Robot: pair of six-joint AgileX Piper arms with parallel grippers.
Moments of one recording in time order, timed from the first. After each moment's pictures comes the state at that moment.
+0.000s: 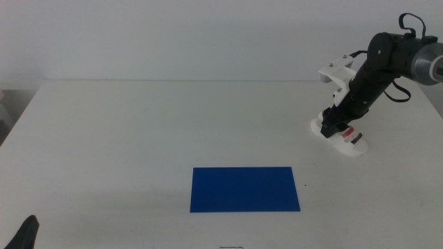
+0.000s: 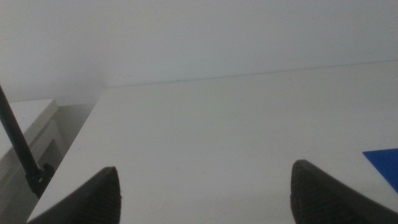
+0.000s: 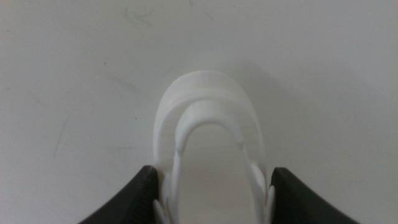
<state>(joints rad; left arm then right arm) -0.03 -0.01 0.03 -0.01 0.18 0.07 0.12 2.25 -1.81 0.16 0.95 -0.66</state>
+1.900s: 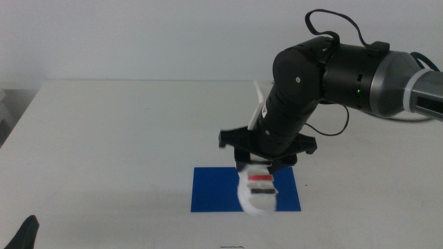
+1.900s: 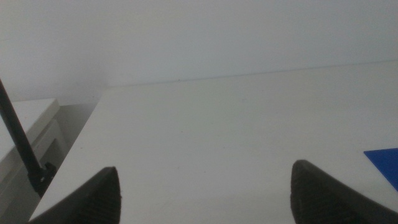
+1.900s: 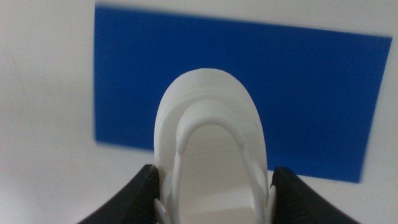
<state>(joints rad) -0.03 -0.01 0.03 -0.01 0.18 0.07 0.67 1.88 -1.51 0.07 0.99 0.55</state>
